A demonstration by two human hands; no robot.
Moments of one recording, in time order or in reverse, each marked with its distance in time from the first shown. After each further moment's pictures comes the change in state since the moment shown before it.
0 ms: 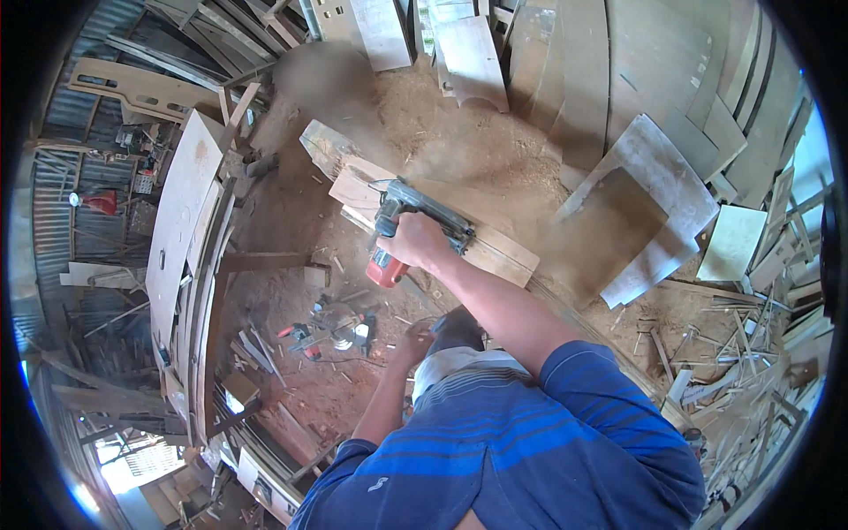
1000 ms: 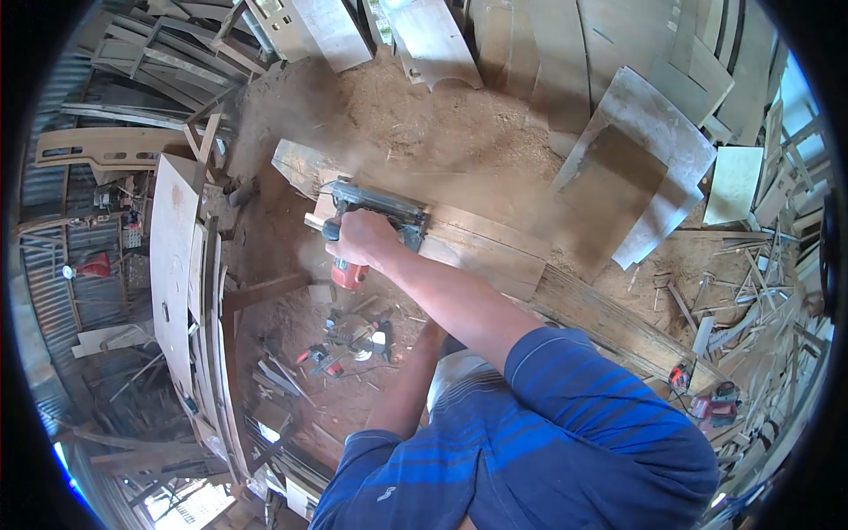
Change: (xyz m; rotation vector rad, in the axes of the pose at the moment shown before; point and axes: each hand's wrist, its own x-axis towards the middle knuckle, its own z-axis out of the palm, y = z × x) left_hand 0.091 0.090 -0.012 -0.101 -0.258 0.431; right_hand 0.082 -0.049 0.033 0.070 -0.039 0.028
